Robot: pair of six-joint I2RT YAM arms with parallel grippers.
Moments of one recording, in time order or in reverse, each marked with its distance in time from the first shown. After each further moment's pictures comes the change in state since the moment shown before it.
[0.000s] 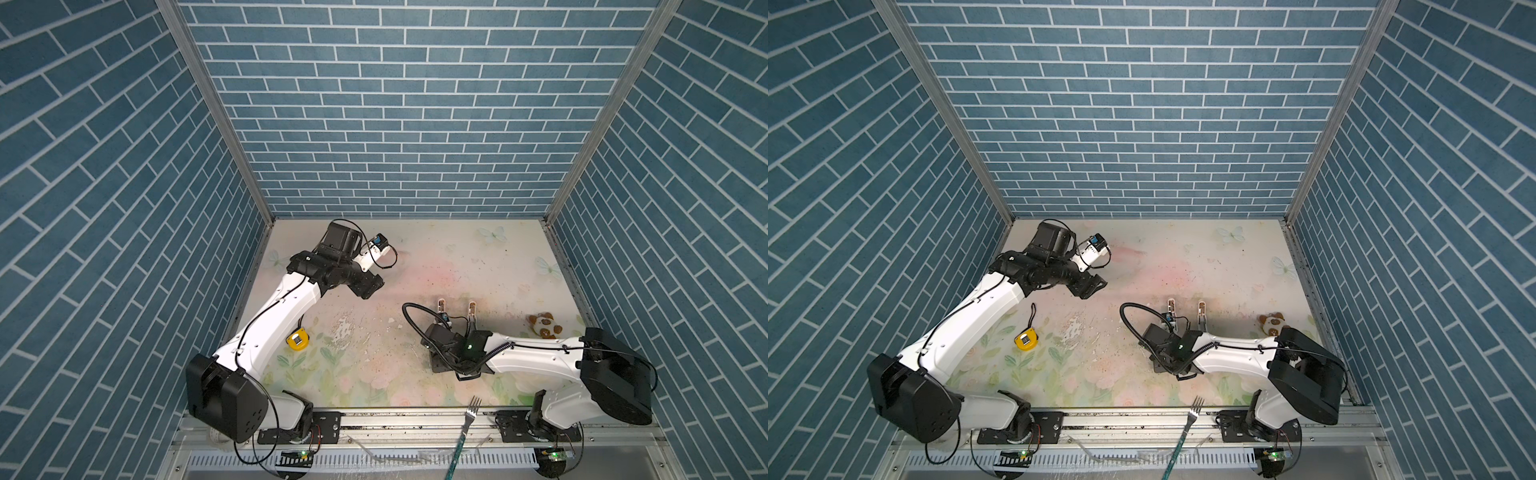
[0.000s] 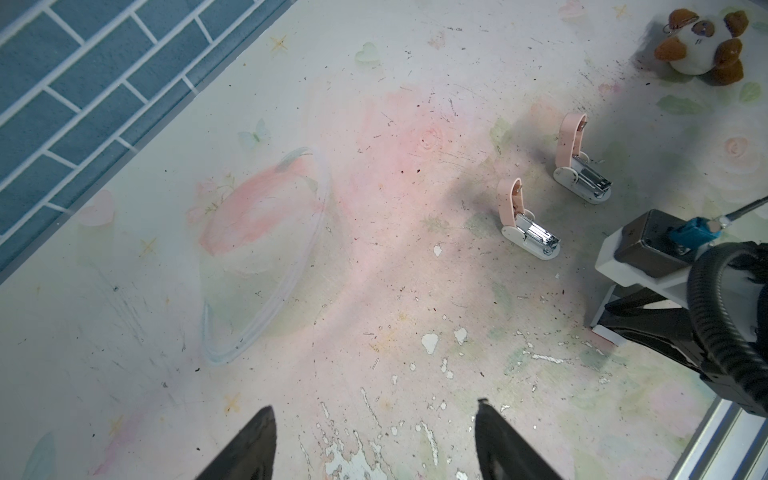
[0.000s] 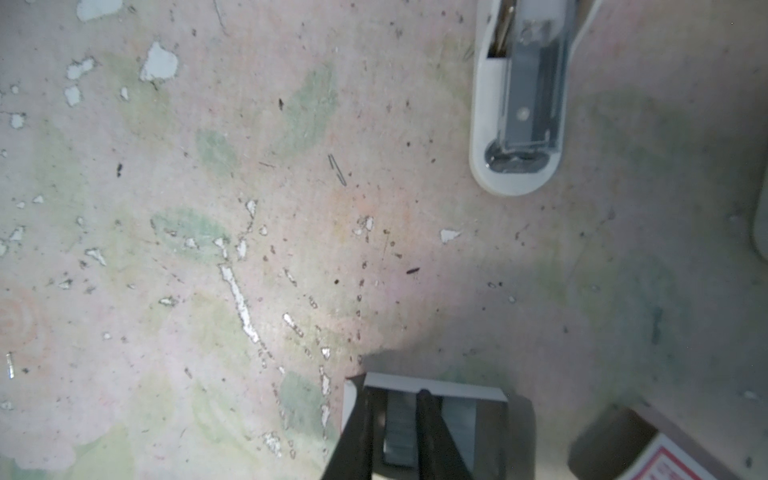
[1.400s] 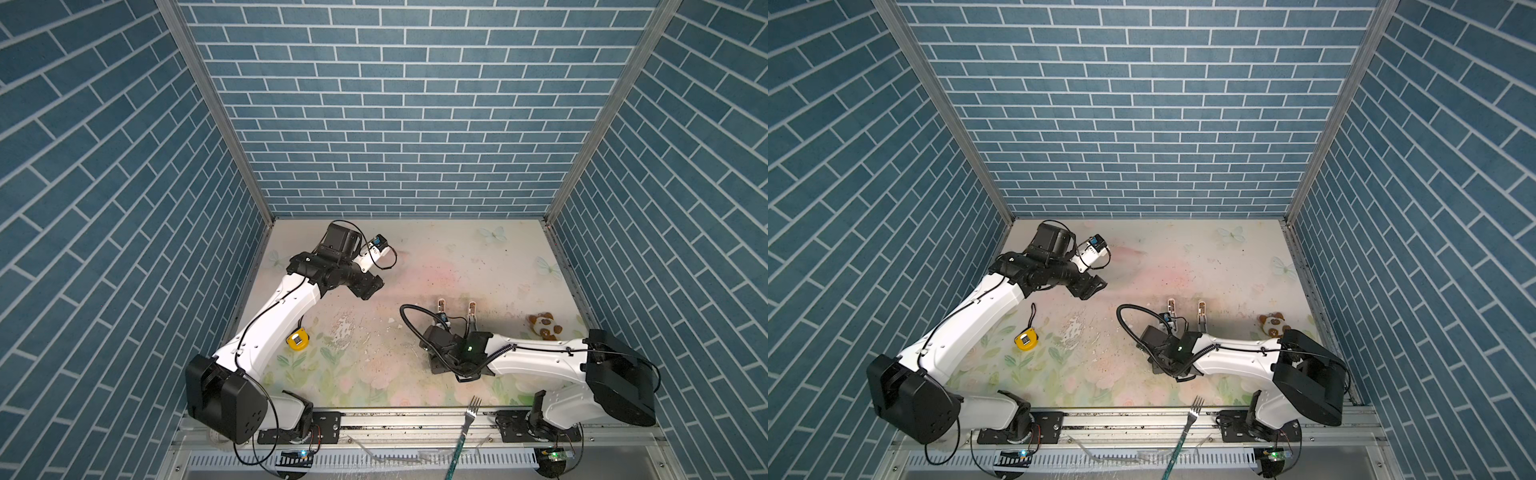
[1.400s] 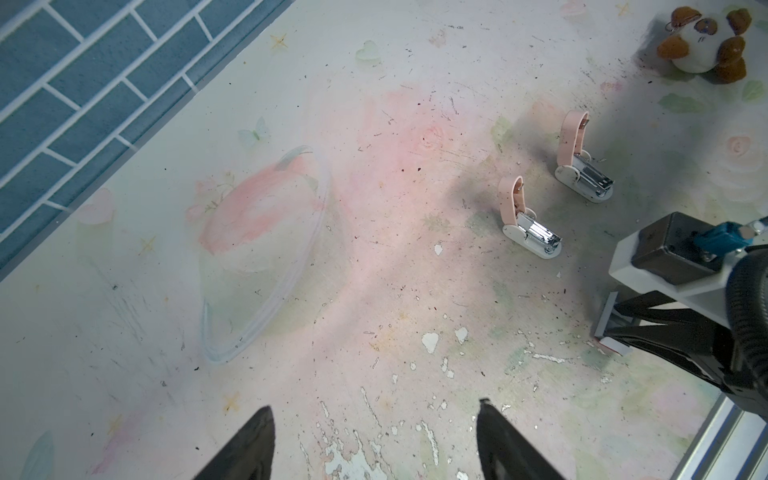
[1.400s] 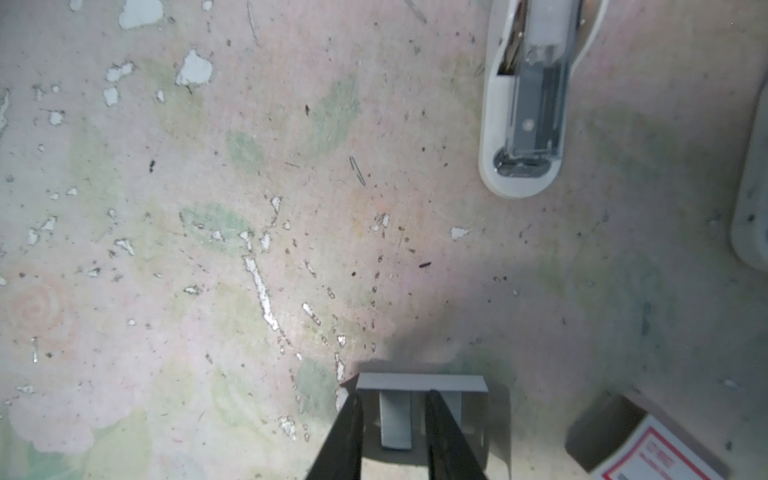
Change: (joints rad) left arm 0.002 -0.006 -0.013 0.008 0.000 0.000; right arm 0.029 -0.017 0.020 -0.028 0.031 0.000
